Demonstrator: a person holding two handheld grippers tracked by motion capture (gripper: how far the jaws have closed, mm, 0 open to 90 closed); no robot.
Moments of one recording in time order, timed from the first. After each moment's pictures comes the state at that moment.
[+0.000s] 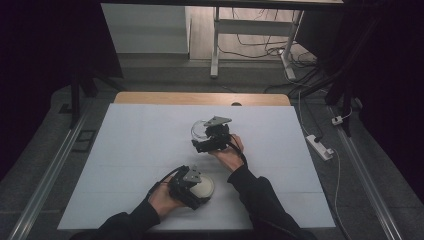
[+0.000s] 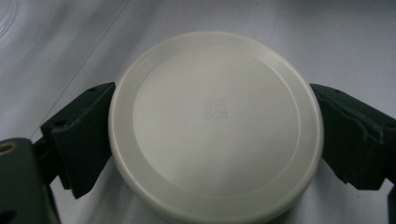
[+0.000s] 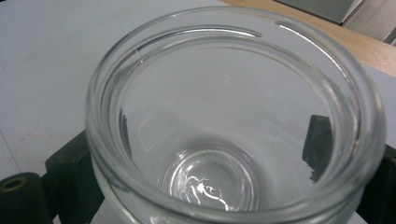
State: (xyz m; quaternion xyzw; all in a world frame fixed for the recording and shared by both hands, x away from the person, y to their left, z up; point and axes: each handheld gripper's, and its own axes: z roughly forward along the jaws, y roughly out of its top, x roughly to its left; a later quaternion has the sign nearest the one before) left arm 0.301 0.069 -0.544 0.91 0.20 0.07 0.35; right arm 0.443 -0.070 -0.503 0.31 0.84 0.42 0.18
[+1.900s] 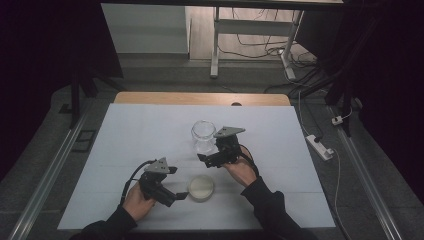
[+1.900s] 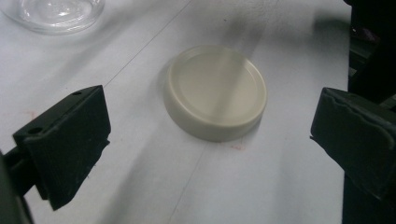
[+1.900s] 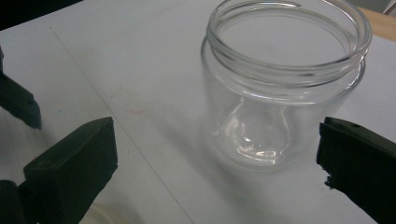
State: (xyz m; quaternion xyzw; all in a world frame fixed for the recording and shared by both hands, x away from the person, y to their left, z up) left arm 0.283 0.150 -0.511 0.85 0.27 0.02 0.44; right arm 0.391 -0.103 -0.484 0.29 0.84 0.43 0.12
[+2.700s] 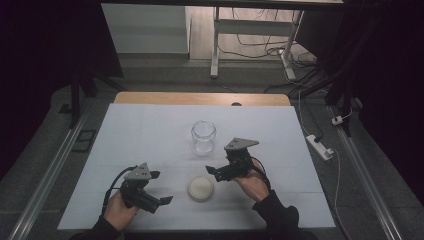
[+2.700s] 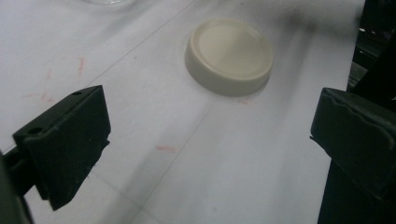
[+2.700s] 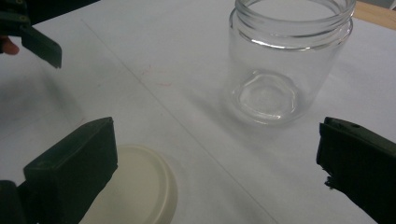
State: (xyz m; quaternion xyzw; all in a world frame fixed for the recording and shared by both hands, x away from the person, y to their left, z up) left arm 0.254 0.190 -0.507 0.85 0.31 0.05 0.43; right arm 0.347 -0.135 -0.476 0.28 0.84 0.44 0.12
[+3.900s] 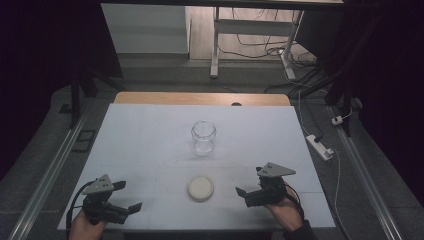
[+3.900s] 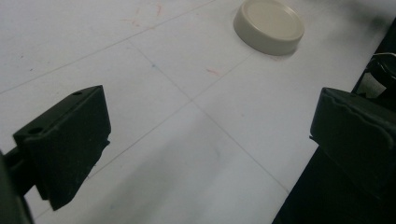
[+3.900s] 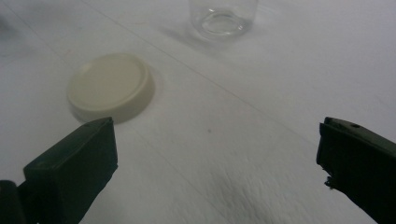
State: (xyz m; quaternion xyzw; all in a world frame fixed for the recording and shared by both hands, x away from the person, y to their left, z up) left arm 0.203 0.261 -0.510 0.80 0.40 0.08 0.44; right arm 0.282 -0.223 -0.485 0.33 0.83 0.42 0.16
